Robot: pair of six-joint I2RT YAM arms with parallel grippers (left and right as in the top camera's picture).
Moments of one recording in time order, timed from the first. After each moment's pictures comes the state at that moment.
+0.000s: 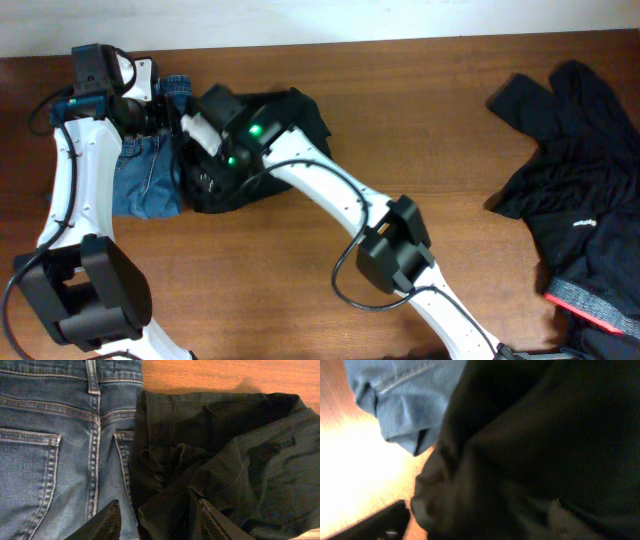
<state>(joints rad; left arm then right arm) 0.16 1.89 1.68 -0.83 0.22 0.07 0.77 2.52 2.52 -1.02 -0.27 -0.05</state>
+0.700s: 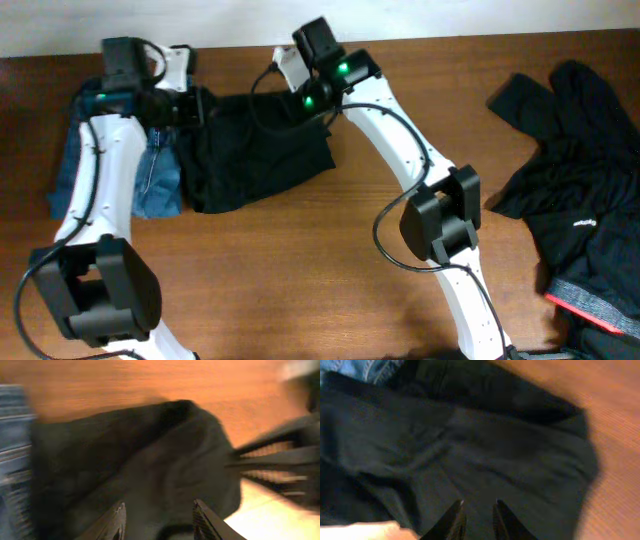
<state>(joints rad) 0.05 1.89 1.68 -0.76 0.45 0.07 0.48 2.45 2.39 -0.99 -0.38 -0.05</state>
